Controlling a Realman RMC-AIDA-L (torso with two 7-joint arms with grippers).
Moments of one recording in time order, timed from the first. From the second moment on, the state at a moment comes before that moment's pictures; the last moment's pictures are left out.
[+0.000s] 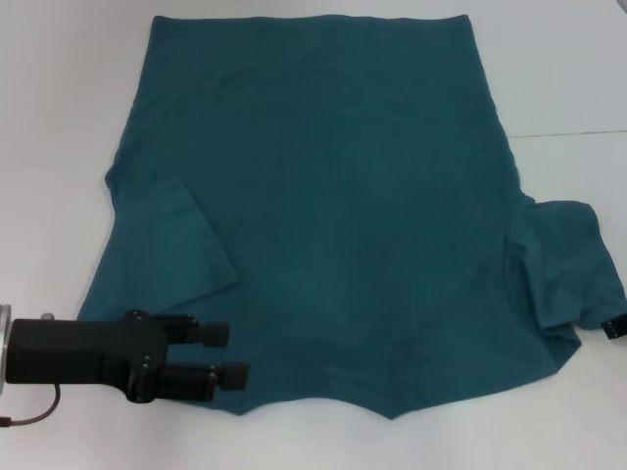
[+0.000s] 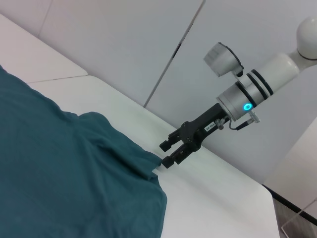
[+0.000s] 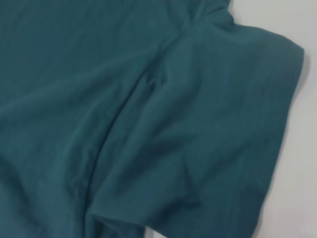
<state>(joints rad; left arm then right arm) -0.57 -2.08 0.64 0.80 2.15 1.84 -1.72 0.56 2.08 -0.76 -1.15 -2.93 -1.40 2.36</state>
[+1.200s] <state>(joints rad) -0.58 -2.08 0.64 0.77 2.15 1.81 -1.72 0.60 2.06 -0.81 -1.03 -2.93 -1.36 2.43</state>
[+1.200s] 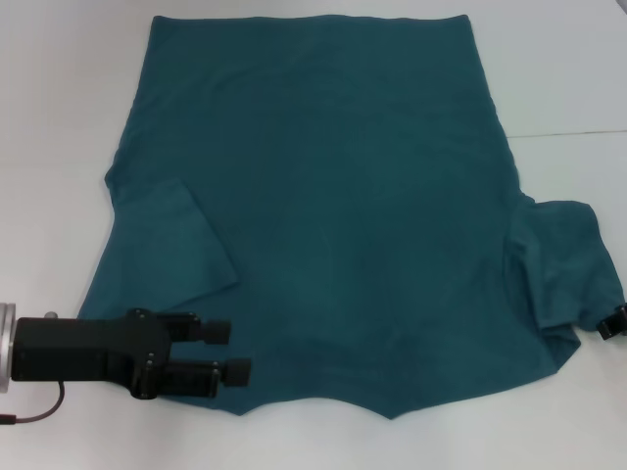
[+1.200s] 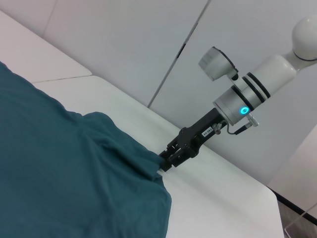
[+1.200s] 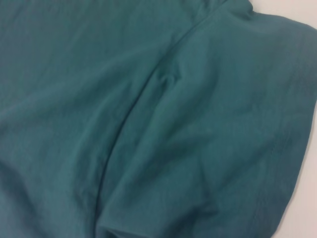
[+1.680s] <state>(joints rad) -0.58 -2.08 0.64 0.77 2.15 1.81 -1.71 0.60 2.06 -0.80 -1.04 -2.93 -1.35 2.43</state>
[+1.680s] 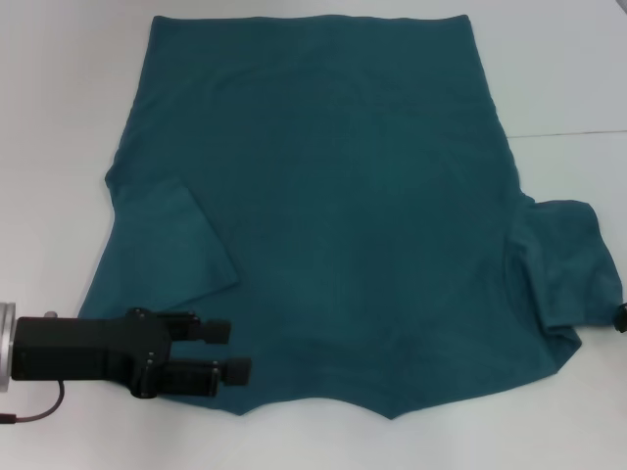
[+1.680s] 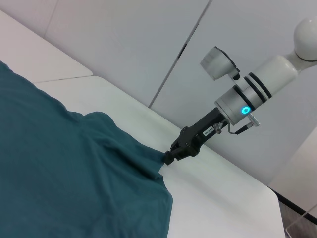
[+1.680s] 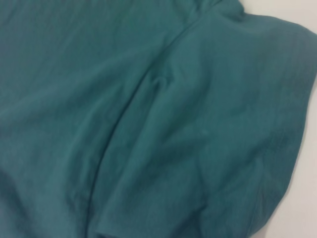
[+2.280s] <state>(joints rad) -0.57 -2.08 0.64 0.77 2.15 1.80 -1.72 0.57 2.09 -0.81 -1.18 -2.93 -1.32 2.42</state>
